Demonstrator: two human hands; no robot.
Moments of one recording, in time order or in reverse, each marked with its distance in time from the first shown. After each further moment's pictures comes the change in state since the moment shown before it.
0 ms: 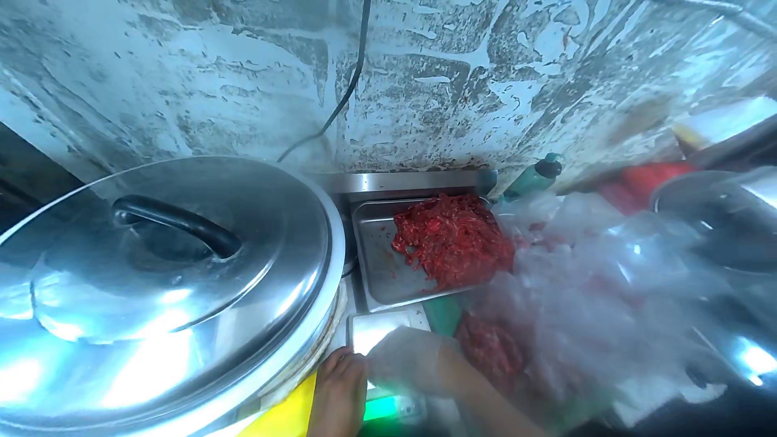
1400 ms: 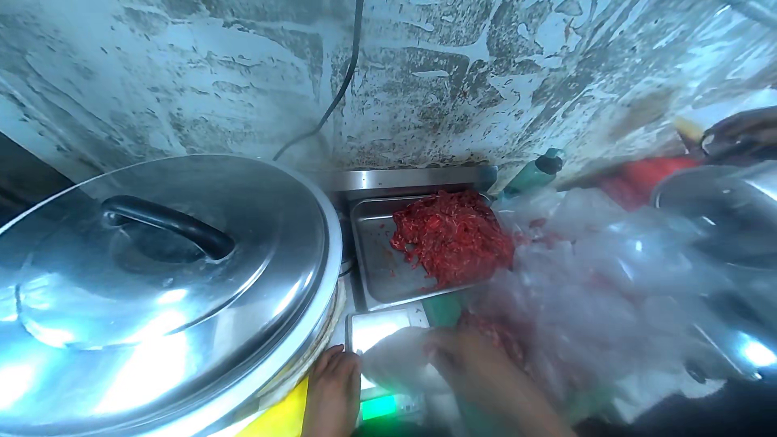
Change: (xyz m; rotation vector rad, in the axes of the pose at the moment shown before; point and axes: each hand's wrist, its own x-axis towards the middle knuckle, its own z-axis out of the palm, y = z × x) left_hand 0.001 -0.004 -0.001 0.035 0.039 -0.069; right_hand -0.071 -0.013 -0.042 -0.005 0.228 0.089
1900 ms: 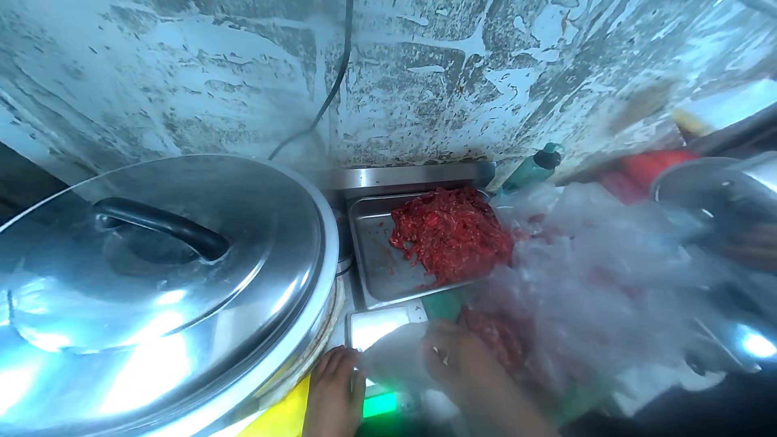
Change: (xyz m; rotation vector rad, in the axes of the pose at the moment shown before) left_hand -0.004 0.002 -0.005 -0.013 -0.071 0.007; right_hand -0.002 0.000 0.025 0.079 0.234 0.002
